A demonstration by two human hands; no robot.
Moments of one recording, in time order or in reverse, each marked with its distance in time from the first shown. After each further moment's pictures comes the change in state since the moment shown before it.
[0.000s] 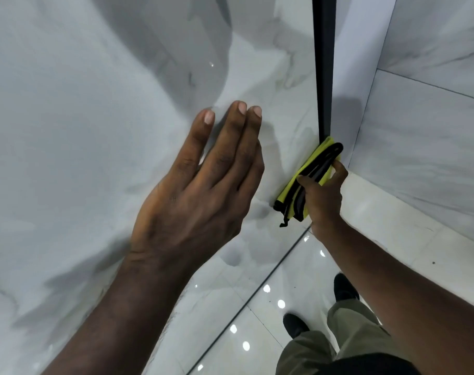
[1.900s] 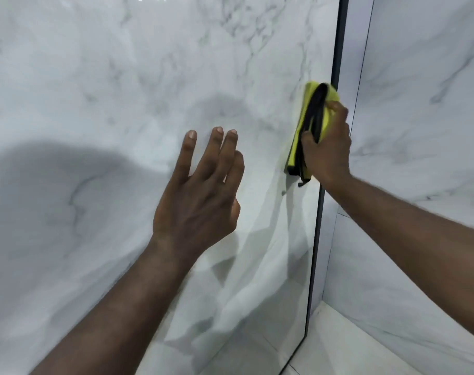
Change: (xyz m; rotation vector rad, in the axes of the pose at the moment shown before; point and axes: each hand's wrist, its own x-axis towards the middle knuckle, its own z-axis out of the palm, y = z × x) left_hand -0.145 -0.128 -0.115 0.021 0.262 -0.515; right_hand -0.276 -0.258 -0.012 -0.156 0.280 -1.240
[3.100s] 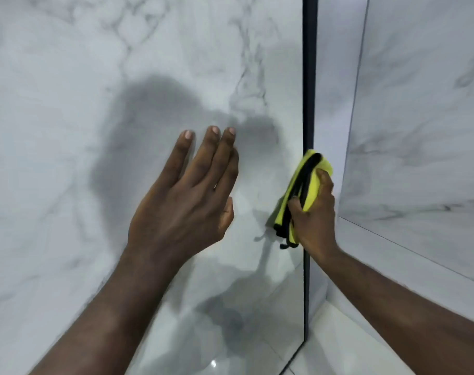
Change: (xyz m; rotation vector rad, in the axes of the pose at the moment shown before) left_hand 0.095 0.066 0.057 0.182 -0.058 0.194; right_hand -0.011 0.160 0.014 0.134 -0.190 0.261
